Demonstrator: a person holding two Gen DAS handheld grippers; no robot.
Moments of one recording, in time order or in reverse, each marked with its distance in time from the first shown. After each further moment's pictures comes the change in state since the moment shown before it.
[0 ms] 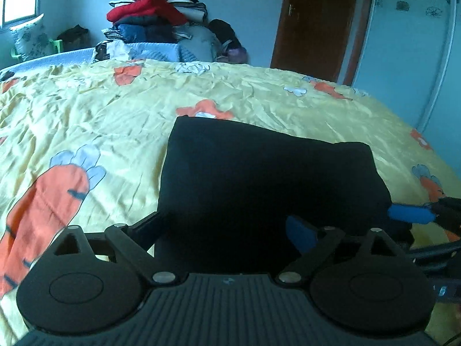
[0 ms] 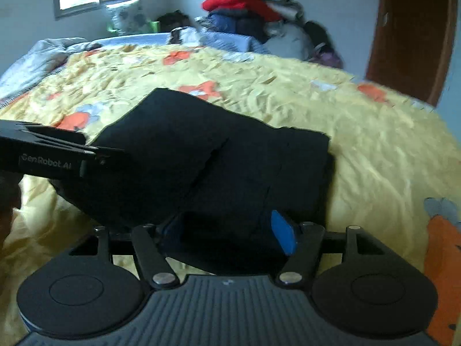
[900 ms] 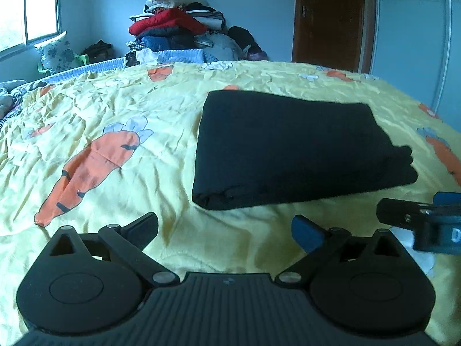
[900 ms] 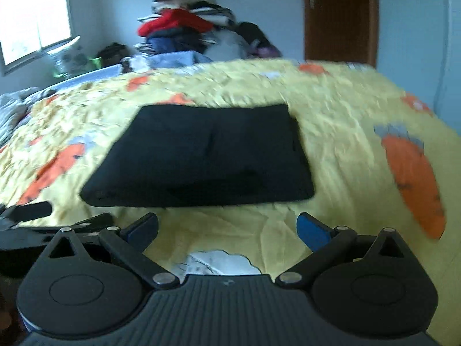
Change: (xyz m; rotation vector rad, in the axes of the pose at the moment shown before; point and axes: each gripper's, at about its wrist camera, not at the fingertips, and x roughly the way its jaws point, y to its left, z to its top) left arm -0.056 -0.005 -0.075 0.061 -0.036 0.142; right arm -0.046 0.038 -0.051 0.293 -0.026 -0.107
